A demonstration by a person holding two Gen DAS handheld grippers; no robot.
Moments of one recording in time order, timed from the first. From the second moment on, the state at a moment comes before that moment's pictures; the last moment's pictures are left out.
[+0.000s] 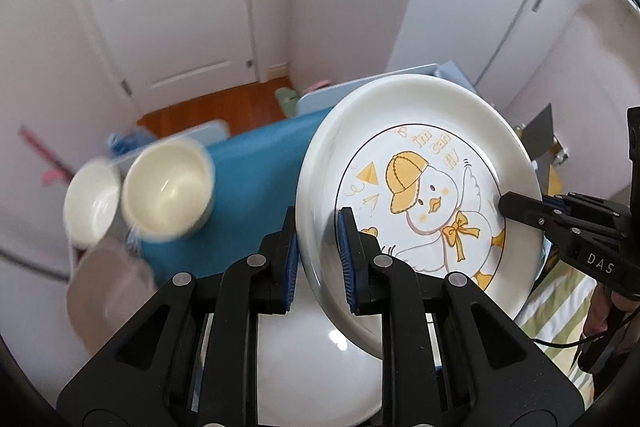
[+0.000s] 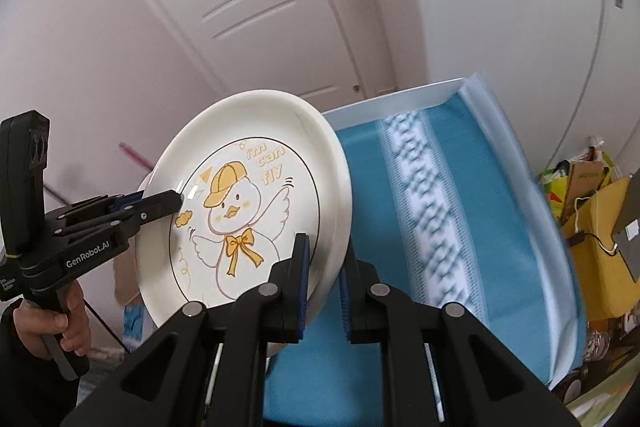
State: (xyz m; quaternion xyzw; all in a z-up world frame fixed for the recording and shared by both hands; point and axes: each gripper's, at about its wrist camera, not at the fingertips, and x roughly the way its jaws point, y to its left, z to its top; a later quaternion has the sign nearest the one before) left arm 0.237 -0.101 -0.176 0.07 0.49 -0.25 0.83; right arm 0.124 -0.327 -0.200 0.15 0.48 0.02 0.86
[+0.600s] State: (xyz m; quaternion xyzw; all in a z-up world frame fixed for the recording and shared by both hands) left arm 0.168 -0.007 -0.273 -0.07 0.60 -0.13 0.79; right arm 0.104 -0.243 -0.273 0.06 0.57 0.12 0.81
